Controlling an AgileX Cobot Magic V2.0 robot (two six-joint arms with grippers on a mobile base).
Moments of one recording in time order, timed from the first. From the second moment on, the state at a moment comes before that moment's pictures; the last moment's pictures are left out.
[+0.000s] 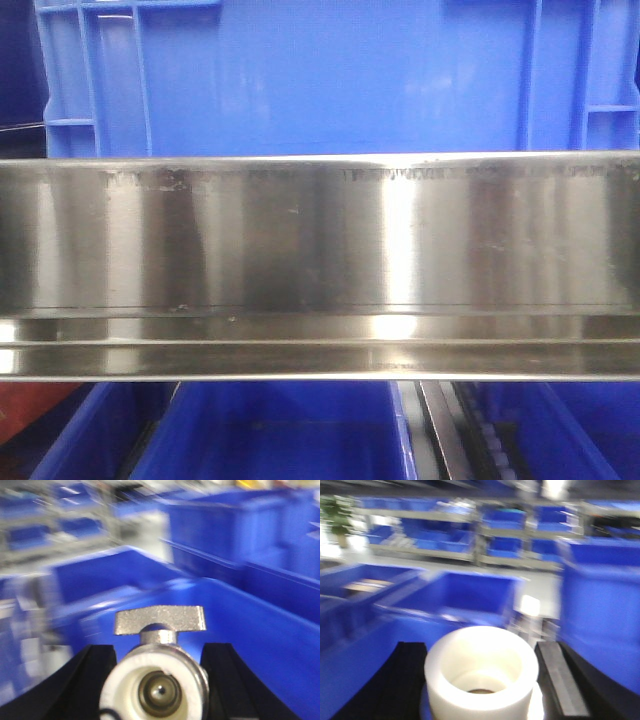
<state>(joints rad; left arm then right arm) -0.44 1.22 -1.64 0.01 0.70 0.08 0.28 1.04 -1.51 0.17 0.61 -0.10</state>
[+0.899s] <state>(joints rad) -0.53 1.74 -1.81 0.00 0.88 0.08 0.43 1.63 -1.63 0.19 0.70 -0.10</state>
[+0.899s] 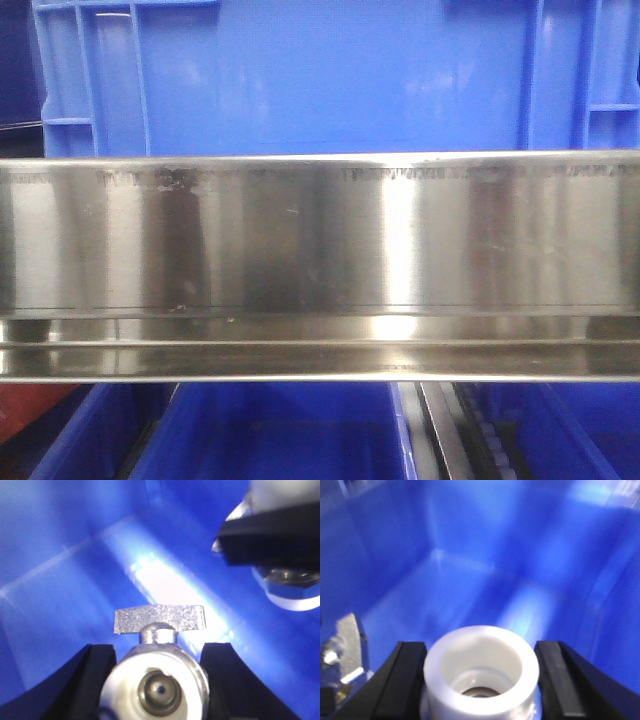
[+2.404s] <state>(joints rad) -0.28 0.72 -1.07 0.07 0.68 -0.02 0.43 0.70 -0.93 0.12 0.50 -0.10</state>
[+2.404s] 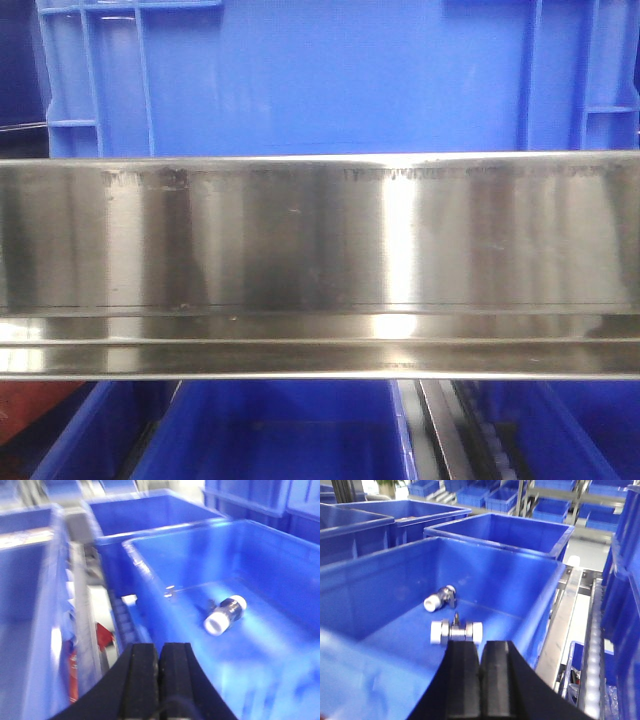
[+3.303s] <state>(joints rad) -0.28 0.08 -0.31 0.04 0.34 -0.03 0.43 0.23 -0.34 0.12 0.35 -0.10</state>
